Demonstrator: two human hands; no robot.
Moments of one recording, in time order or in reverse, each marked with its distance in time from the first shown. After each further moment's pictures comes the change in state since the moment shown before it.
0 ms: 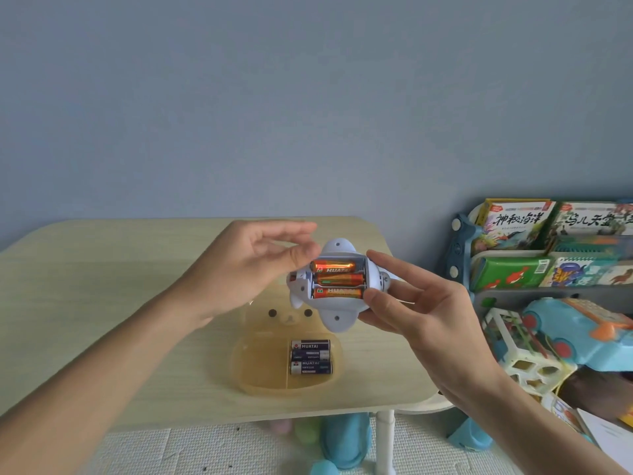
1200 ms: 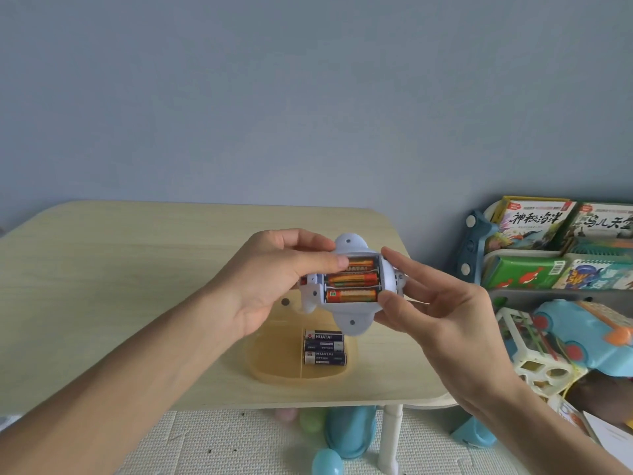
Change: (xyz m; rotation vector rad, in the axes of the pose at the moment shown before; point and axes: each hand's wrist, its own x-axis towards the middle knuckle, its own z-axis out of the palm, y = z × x) left_hand -0.001 -0.007 0.024 -0.378 0.073 -0.311; right_hand -0.007 0.003 0.011 -0.027 0.022 -0.062
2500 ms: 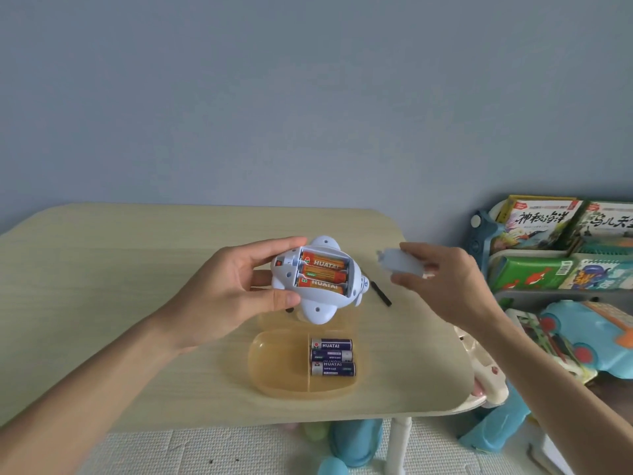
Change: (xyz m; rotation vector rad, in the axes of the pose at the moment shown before) left_hand 0.006 -0.042 -0.062 0.141 -0.188 0.278; right_hand 0.094 0.047 -0.044 -0.865 0.078 0.030
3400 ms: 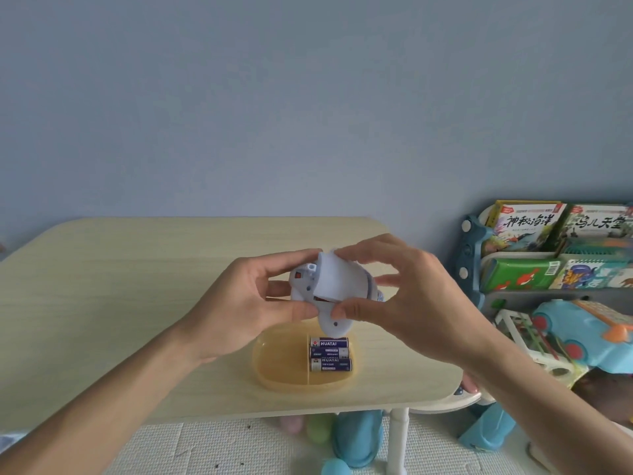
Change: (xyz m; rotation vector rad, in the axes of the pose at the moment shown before) left_hand -0.009 0.018 0.023 -0.035 -0.025 0.025; right_hand -0.067 -0.088 -0.021 0.112 -0.186 -0.347
